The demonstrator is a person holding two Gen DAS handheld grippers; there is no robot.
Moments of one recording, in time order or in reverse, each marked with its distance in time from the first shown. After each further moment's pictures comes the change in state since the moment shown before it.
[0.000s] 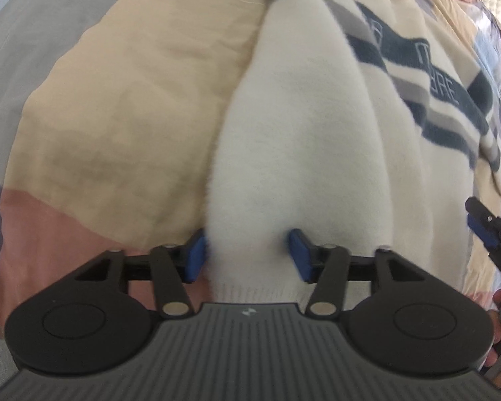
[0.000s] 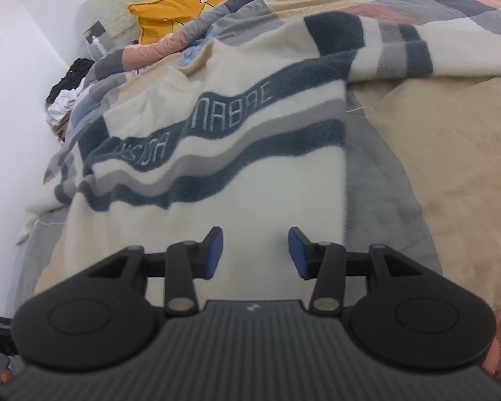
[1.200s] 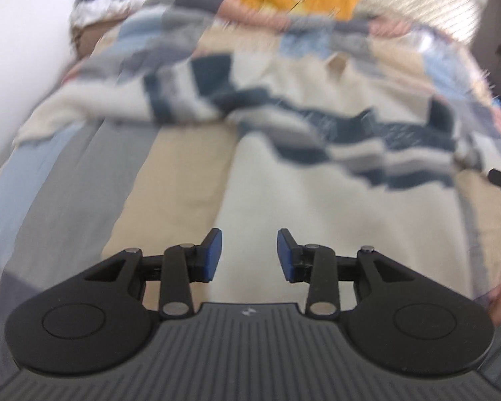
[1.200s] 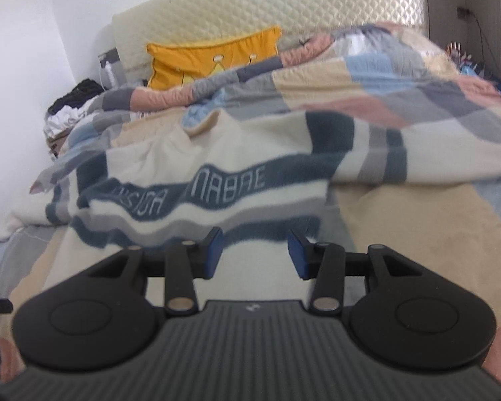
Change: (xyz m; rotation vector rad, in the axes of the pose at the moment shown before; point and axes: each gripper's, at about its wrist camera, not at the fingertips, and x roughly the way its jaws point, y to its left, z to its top) left arm -0.113 -0.033 -0.038 0.325 -0.470 0.102; right arm -0.064 0.014 0.026 -0.179 -0.266 -0.097
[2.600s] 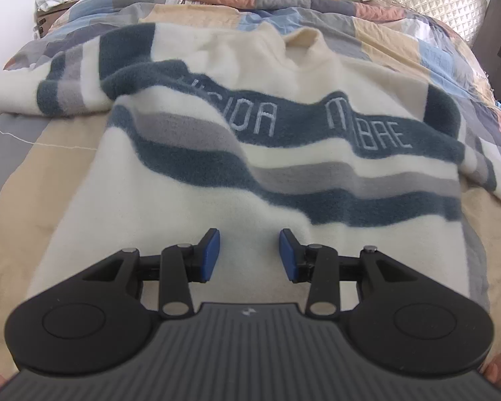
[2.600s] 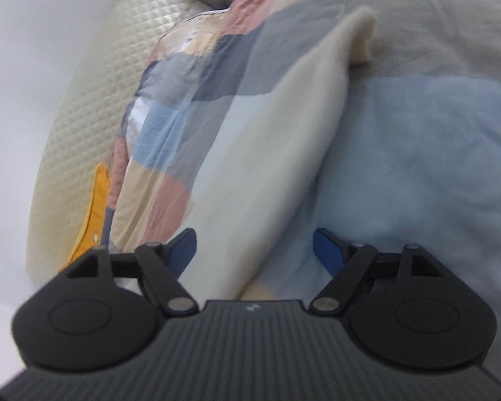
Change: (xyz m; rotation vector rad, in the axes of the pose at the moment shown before) left arm 0.174 -0.108 0.031 -0.058 0.047 -0.028; right arm 0.135 -0.382 -0.008 0.990 -0.150 -0.028
